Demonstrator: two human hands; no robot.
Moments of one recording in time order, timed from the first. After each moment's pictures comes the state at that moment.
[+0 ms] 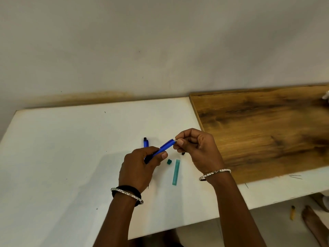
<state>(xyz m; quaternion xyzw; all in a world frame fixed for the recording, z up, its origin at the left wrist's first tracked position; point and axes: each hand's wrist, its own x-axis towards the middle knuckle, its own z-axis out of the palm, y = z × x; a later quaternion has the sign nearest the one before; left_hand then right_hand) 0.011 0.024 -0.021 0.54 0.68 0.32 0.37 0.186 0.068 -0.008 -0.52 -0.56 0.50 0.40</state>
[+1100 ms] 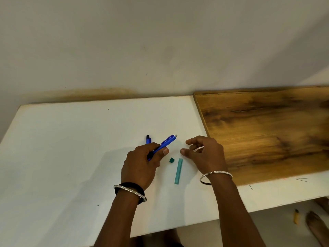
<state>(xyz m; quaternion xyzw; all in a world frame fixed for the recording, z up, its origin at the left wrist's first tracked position) 0.010 0.023 -0.025 0.52 0.70 0.33 0.37 0.189 0.065 -0.022 -0.72 -0.59 0.30 0.23</state>
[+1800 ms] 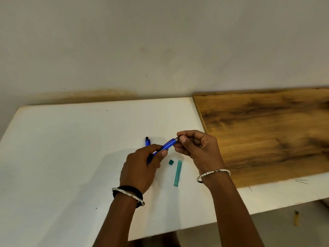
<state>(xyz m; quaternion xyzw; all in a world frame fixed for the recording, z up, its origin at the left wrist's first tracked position) 0.009 0.023 -0.025 0.55 0.69 0.32 0.35 0.176 0.066 -0.009 -0.53 -0.44 0.56 0.47</state>
